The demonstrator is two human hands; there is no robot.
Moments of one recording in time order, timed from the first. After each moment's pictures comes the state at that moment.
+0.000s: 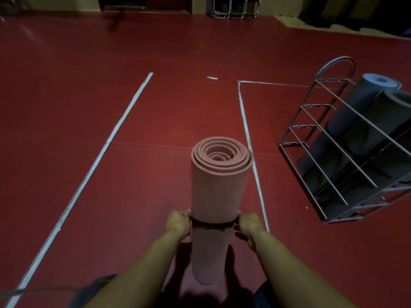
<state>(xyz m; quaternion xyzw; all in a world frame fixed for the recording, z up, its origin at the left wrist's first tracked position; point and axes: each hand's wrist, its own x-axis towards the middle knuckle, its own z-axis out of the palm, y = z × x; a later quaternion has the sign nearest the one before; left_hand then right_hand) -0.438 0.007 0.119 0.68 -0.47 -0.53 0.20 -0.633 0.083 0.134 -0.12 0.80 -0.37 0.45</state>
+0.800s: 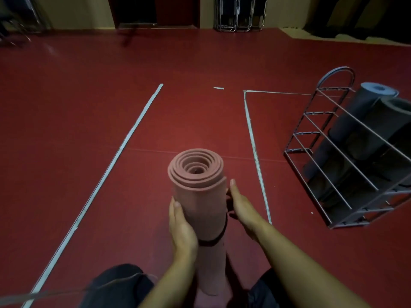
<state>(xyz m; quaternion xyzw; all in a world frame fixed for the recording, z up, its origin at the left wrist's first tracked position) -0.433 0.098 0.230 0.56 -0.28 -0.57 0.53 -0.593 0.097 0.243 -0.35 0.66 -0.43 0.51</state>
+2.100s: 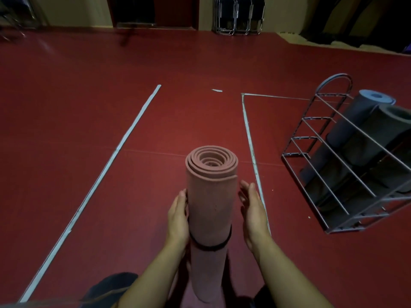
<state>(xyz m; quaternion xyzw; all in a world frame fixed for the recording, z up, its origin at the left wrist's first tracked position) -0.419 0.056 0.224 0.51 -0.38 -0.61 0.46 -0.583 0.104 0.246 -0.24 0.64 -0.60 0.41</state>
